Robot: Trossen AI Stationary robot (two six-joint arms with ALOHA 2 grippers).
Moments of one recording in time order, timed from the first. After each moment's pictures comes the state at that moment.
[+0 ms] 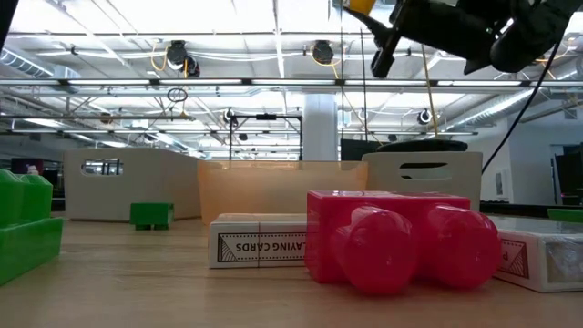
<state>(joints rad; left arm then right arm) -0.02 1.76 1.83 -0.34 -0.28 0.33 -0.20 1.24 0.49 1.14 -0.32 0.95</state>
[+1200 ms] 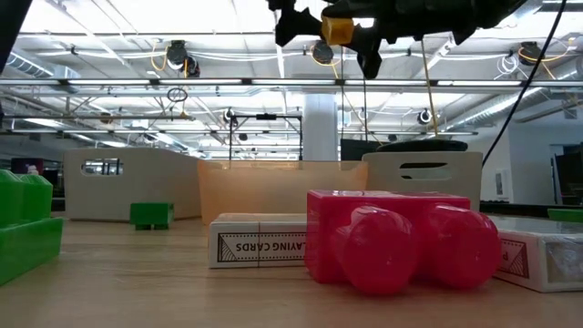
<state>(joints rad) 0.21 1.78 1.83 -0.67 0.33 -0.11 -0.17 1.24 0.79 0.34 -0.29 0.43</state>
